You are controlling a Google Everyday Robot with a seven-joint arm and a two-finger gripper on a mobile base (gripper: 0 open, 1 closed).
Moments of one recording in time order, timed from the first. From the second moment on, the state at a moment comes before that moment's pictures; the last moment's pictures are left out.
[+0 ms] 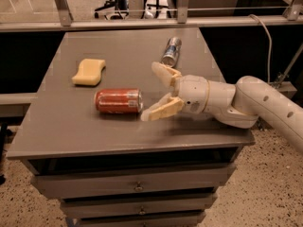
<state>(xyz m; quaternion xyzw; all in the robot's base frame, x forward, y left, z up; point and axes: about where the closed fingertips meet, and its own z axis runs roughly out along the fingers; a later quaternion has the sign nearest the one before) 0.531 0.009 0.895 -0.44 0.50 0.48 0.56</state>
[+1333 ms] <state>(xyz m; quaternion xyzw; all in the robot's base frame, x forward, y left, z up) 0.526 -0.028 0.903 -0.49 0.60 0.41 0.49</state>
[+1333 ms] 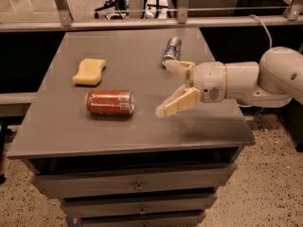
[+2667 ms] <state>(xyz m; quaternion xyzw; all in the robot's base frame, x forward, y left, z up) 0.567 0.015 0.891 -0.58 0.68 0.32 0.30</state>
